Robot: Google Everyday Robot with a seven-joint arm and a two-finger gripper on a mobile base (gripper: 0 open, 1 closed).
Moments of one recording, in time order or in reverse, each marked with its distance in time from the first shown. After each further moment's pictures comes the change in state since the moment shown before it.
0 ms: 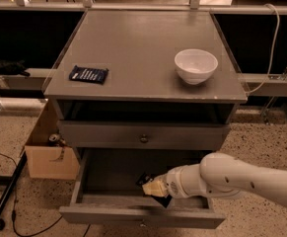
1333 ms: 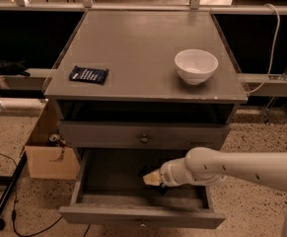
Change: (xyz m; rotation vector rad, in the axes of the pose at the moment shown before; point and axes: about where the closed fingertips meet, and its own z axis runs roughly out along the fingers) arm 0.000 -0.081 0.076 0.082 0.040 0.016
